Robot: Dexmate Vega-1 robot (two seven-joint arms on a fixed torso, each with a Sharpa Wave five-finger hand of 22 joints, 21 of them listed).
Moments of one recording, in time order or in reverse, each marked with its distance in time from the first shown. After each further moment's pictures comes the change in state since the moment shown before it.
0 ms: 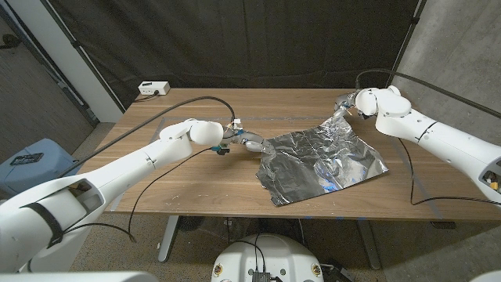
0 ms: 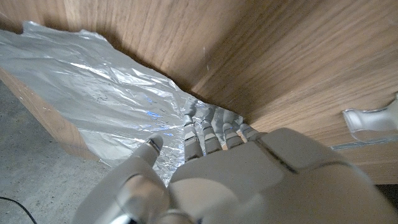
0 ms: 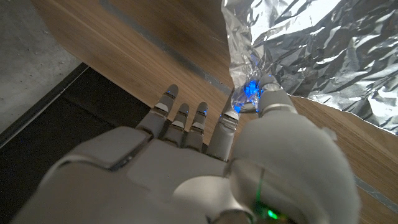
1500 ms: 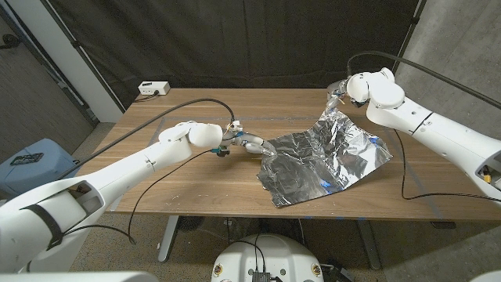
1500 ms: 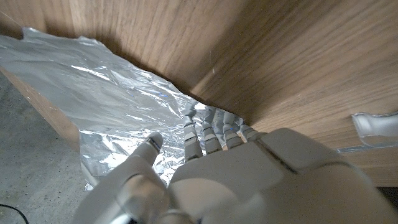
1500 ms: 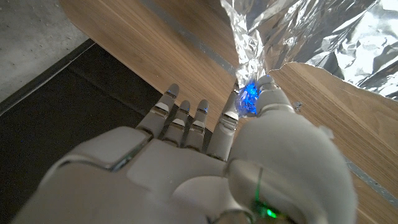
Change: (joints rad) left arm 0.013 0.001 -0.002 0.022 -0.012 -0.039 0.018; left_hand 0.008 0.000 0.015 -0.024 0.000 0.000 0.000 -0.001 -0.002 -0.003 0.003 0.000 0.000 0.005 -0.005 0.000 0.000 0.015 0.004 0.000 0.000; right arm 0.037 0.034 0.016 -0.172 -0.142 -0.084 0.213; right_hand 0.012 0.012 -0.011 0.000 -0.008 0.001 0.020 -0.012 -0.004 0.036 0.036 -0.007 0.000 0.045 0.001 0.003 0.000 0.014 -0.007 0.000 0.000
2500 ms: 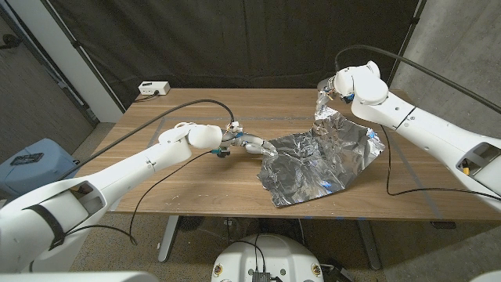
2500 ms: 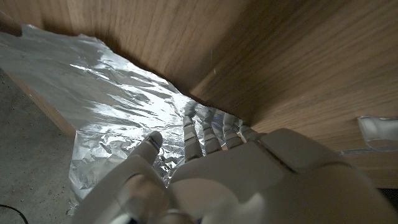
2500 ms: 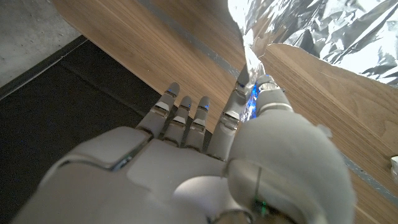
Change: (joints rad) left arm 0.000 -0.011 0.001 0.038 -0.009 -0.035 0.017; left_hand 0.004 -0.004 0.004 -0.012 0.000 0.000 0.000 -0.001 0.005 0.004 -0.004 0.000 0.000 0.005 0.006 -0.001 -0.003 0.000 0.000 0.000 0.000; right arm 0.041 0.076 -0.036 -0.012 -0.059 -0.065 0.103; right_hand 0.030 0.022 -0.010 -0.001 -0.008 0.045 0.016 0.000 0.000 0.068 0.010 0.001 0.000 0.061 0.000 0.011 0.000 0.018 0.018 0.000 0.000
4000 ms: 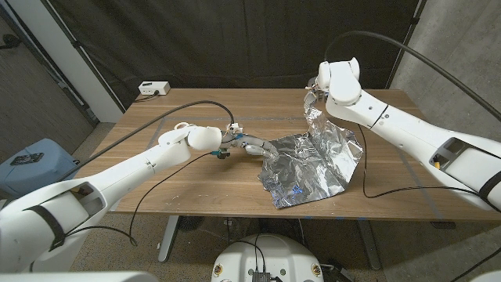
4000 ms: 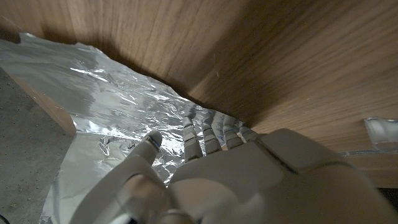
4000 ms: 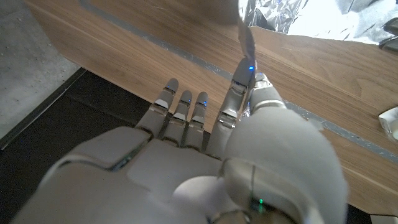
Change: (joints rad) left arm 0.004 -0.004 0.004 0.021 0.005 -0.032 0.012; left_hand 0.004 -0.004 0.010 -0.018 0.000 -0.002 -0.002 -0.002 -0.001 -0.003 0.002 0.000 -0.001 0.000 0.000 -0.007 0.001 0.009 -0.002 0.000 -0.001; right arm 0.052 0.132 -0.082 -0.026 -0.082 -0.328 0.158; right_hand 0.062 0.028 0.004 -0.010 -0.028 0.009 0.084 -0.012 -0.002 0.051 0.056 -0.005 0.000 0.082 0.065 0.015 0.000 0.043 0.061 0.000 0.000
